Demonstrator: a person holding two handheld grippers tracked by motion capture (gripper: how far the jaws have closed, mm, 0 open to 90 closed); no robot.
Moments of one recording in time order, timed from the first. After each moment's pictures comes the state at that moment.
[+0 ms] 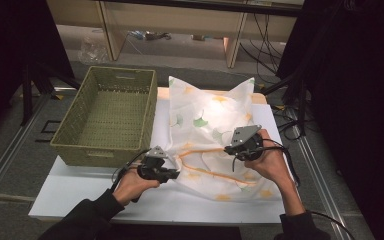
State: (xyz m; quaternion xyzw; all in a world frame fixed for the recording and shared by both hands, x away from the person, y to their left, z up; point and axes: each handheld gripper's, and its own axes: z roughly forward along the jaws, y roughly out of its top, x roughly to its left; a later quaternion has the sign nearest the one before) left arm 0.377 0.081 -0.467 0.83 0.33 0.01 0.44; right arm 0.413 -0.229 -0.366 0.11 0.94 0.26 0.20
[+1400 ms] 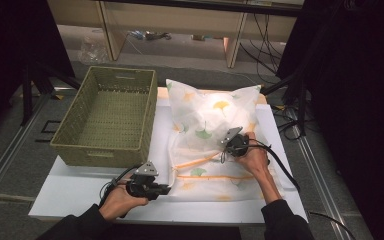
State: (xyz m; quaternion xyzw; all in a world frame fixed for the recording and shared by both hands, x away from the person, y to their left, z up) left arm 0.347 0.096 -0.474 0.85 0.30 0.01 0.43; right arm 0.482 -0.233 -0.458 0.21 0.94 0.17 0.22
